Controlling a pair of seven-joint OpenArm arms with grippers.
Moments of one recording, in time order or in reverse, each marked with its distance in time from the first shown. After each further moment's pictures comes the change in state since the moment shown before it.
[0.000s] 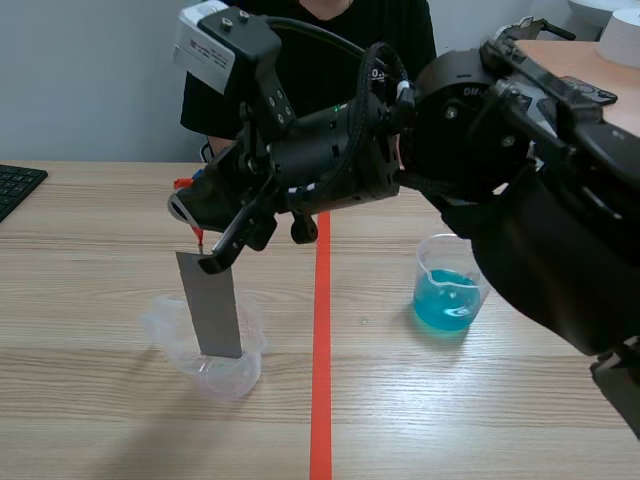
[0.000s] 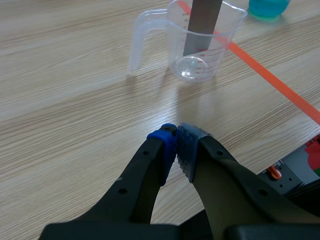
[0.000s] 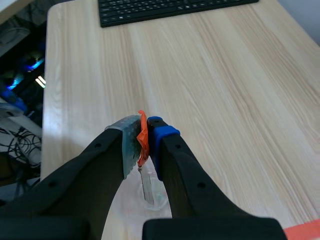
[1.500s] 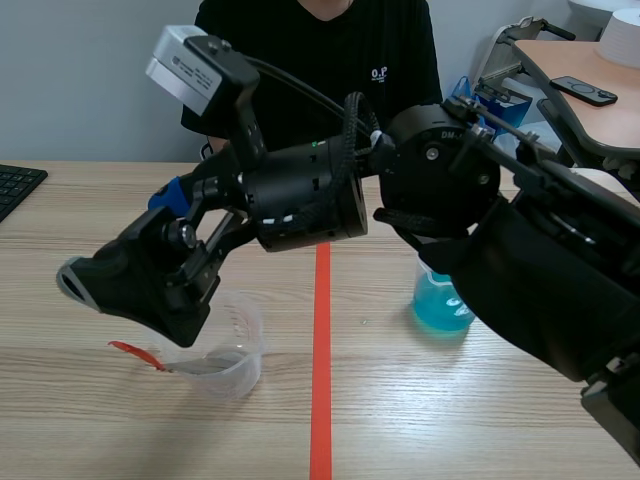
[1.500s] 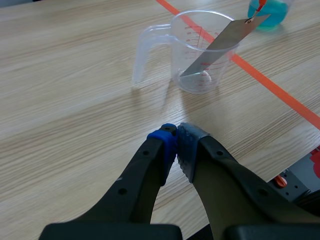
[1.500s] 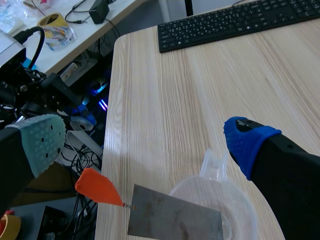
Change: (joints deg) left arm -1.1 -1.6 0.0 0.0 0.0 0.0 -1.7; right arm 0.0 0.5 -5.2 -4.4 12.0 4.5 5.9
